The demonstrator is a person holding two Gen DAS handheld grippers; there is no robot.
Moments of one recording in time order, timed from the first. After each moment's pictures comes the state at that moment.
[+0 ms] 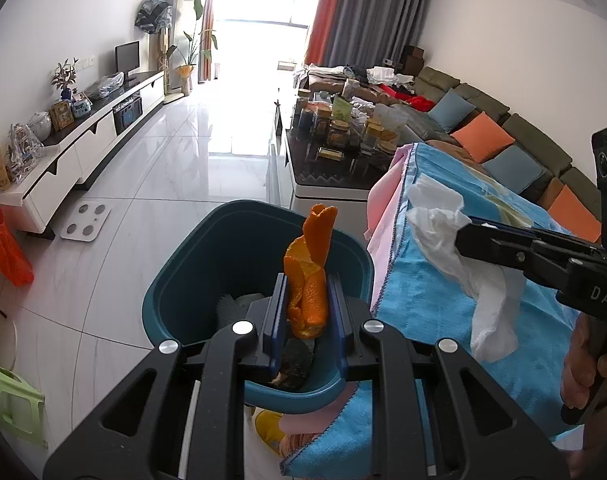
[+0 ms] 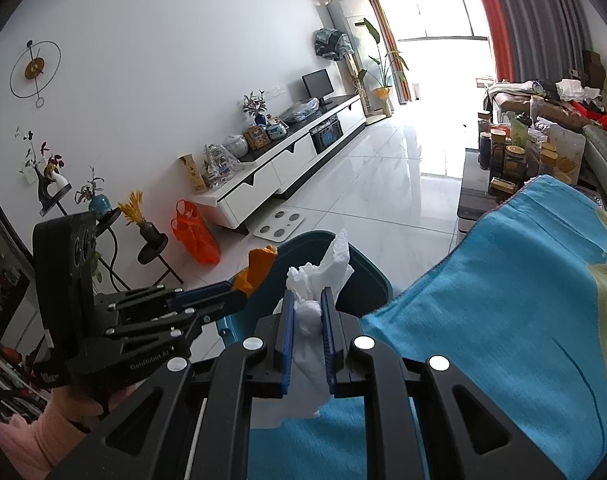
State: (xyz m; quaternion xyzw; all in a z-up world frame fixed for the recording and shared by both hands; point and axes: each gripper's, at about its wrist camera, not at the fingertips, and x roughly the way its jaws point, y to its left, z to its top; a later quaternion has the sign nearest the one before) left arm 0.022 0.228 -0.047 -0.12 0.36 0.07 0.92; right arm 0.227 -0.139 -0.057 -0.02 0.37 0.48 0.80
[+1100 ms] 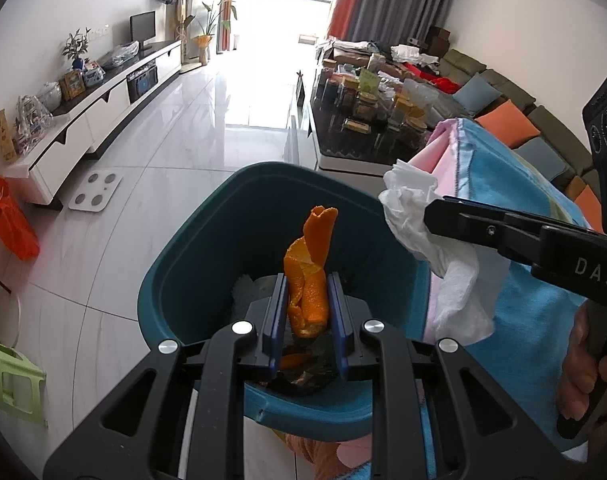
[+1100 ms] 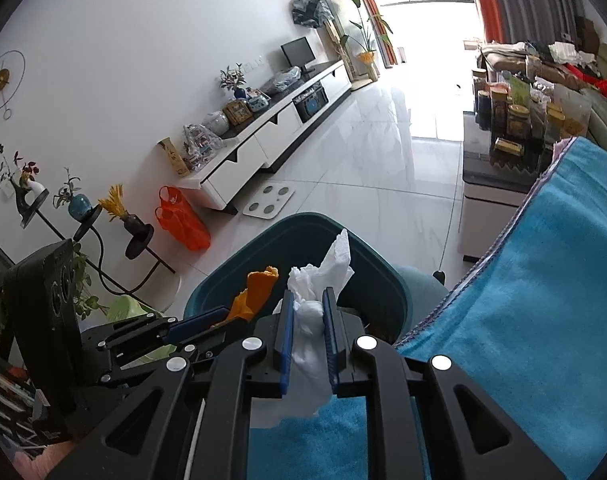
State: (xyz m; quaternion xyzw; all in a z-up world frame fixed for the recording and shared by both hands) left arm 0.064 0.254 -0.096 -0.14 0.41 0.10 0.90; right arm 0.258 -0.081 -0.097 -0.02 0.44 0.45 0.78
